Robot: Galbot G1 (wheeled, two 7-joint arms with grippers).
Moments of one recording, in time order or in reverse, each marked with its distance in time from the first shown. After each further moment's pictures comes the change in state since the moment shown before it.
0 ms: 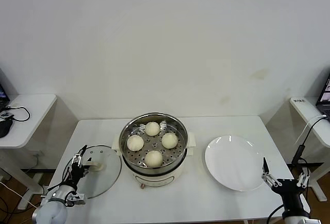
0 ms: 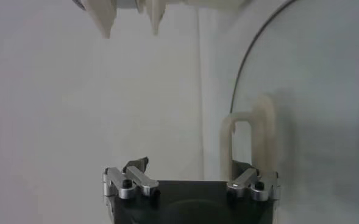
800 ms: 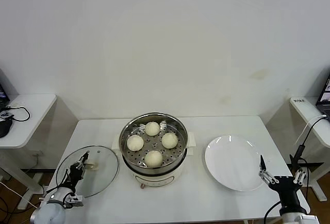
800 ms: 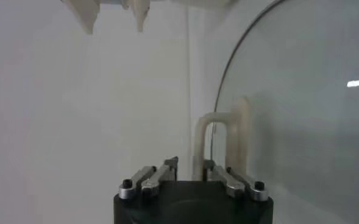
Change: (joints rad) left arm 0.016 0.003 -0.016 0.003 -0.007 -0.005 0.007; right arm 0.030 -0.016 -0.018 -0.015 0.010 -0.009 -0.003
